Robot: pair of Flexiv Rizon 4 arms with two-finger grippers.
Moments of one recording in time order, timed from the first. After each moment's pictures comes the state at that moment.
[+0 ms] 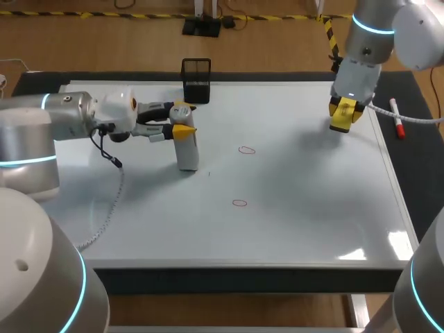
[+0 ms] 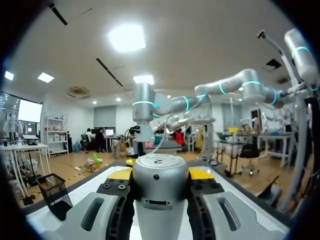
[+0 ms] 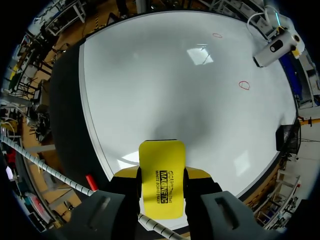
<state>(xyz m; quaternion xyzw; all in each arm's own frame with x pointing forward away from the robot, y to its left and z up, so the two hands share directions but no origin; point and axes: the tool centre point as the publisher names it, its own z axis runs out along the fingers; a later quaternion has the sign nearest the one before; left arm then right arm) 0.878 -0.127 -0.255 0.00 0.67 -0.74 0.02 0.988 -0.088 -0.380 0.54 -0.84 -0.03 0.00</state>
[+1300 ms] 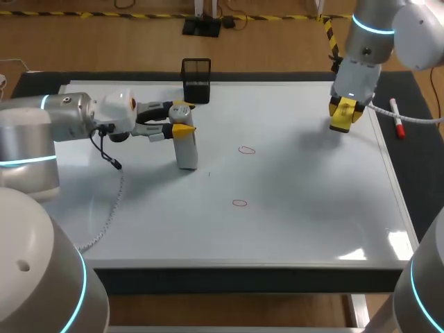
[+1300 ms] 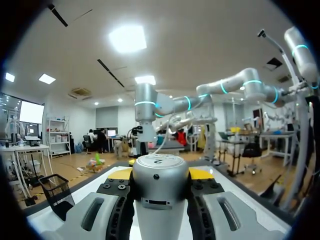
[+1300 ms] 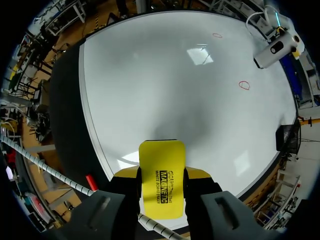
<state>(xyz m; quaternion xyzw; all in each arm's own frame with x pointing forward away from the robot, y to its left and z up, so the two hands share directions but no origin) 0.885 -0.123 -0.254 0.00 0.67 -0.74 0.03 0.988 -0.088 -0.380 0.54 -0.84 -0.03 0.00</state>
